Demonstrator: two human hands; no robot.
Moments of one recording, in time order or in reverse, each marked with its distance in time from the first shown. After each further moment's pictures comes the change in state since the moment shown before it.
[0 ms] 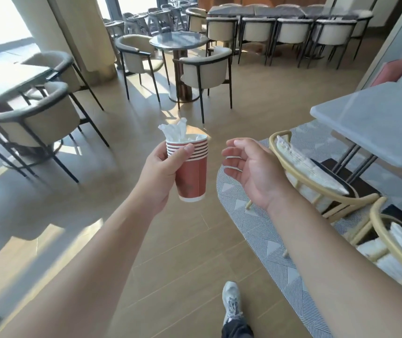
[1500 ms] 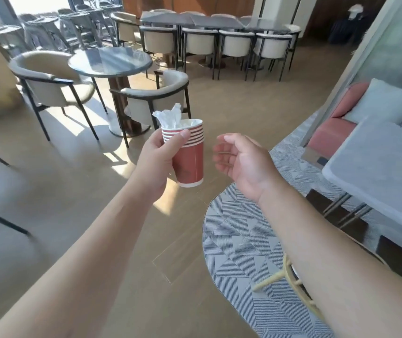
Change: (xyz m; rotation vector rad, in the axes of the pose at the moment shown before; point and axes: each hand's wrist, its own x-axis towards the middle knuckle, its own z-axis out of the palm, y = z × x) left_hand 0.724 -0.023 -0.080 -0.094 -0.292 -0.002; right_hand 0.658 -0.066 0.086 -0.053 0.270 -0.076
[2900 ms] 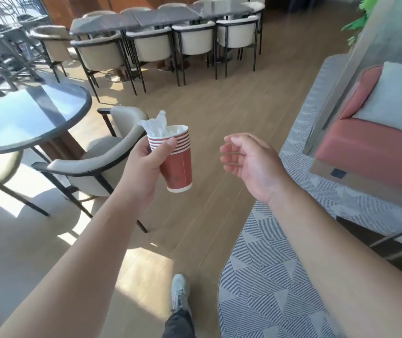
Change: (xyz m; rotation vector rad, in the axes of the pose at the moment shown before) left_hand 0.672 -0.110 0.022 0.068 -0.215 -0.071; right_hand 0.631 -0.078 -0.096 0.034 0.222 -0.083
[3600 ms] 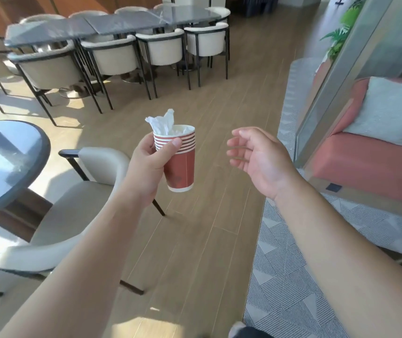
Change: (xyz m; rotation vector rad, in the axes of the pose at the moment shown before) left_hand 0.349 -0.011 -0.100 -0.007 -0.167 -0.031; right_hand 0.310 -0.031 0.090 -0.020 0.183 -0.087
